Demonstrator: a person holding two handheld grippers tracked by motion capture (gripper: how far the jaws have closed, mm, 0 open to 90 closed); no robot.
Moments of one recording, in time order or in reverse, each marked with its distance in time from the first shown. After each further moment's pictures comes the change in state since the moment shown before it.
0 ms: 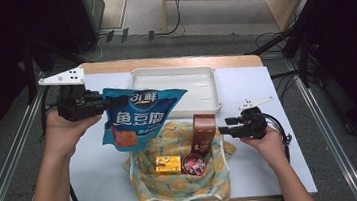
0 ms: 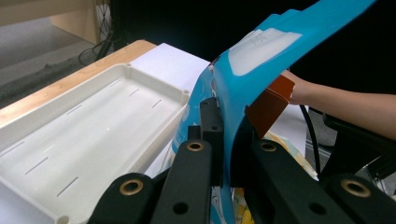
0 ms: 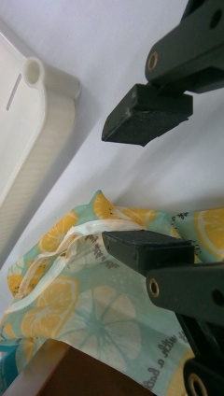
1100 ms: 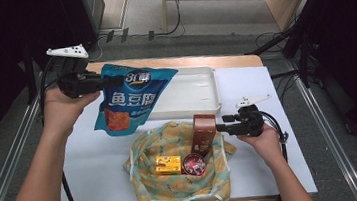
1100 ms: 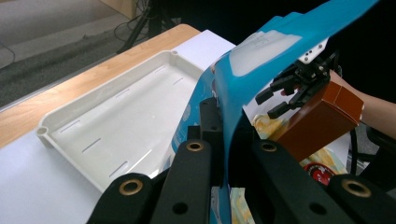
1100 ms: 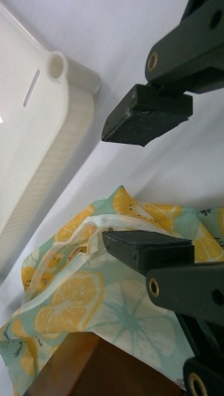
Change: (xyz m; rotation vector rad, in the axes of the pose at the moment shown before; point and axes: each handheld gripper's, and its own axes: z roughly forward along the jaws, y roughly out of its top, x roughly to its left) left arm 0.042 0.035 0.010 0.093 0.128 -0.080; right arm 0.002 0.008 0.006 -0.023 0.006 -0.008
